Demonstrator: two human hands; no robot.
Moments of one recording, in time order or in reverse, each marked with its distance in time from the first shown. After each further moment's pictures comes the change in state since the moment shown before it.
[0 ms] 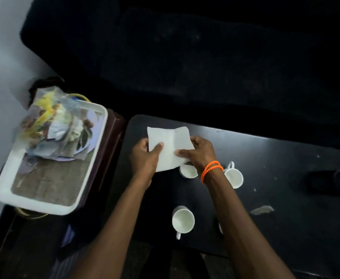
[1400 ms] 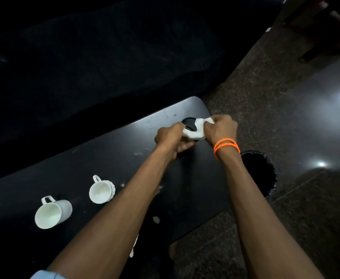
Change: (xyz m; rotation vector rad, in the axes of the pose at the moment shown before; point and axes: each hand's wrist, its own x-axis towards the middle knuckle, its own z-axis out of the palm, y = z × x) left_hand -0.196 0.017 0.457 0.177 -0.659 -0.355; right_hand -0.076 0.059 -0.451 -0.265 0.927 0.120
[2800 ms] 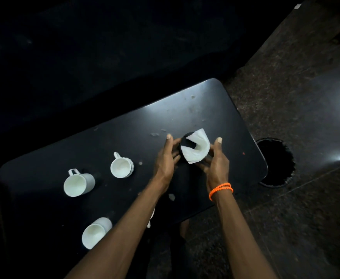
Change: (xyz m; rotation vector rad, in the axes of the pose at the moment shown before) left_hand -0.041 -0.101 -0.095 -0.010 -0.132 0.211; right_hand -0.129 0.075 0.068 0.834 -0.136 0.469
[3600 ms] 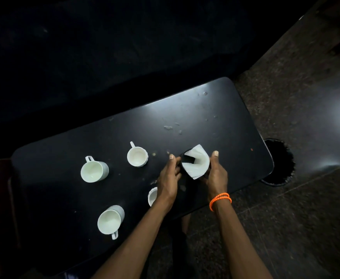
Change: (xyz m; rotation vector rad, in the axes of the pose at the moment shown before) left_hand -0.046 -0.061 -0.060 -0.030 0.075 -0.061; right_hand -0.042 0.061 0.005 -0.240 0.094 0.029
